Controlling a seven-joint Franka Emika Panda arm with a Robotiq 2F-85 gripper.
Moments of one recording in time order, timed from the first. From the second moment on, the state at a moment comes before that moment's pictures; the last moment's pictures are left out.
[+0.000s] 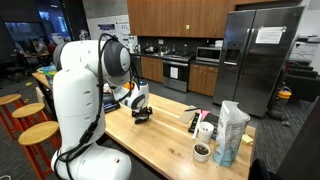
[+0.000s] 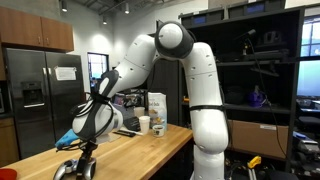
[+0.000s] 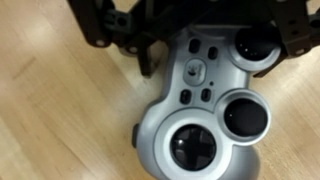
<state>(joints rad) 0.22 0.14 0.13 -2.46 0.41 2.84 2.34</state>
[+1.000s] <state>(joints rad) 0.22 0.10 0.12 -2.39 0.21 2.75 2.41</state>
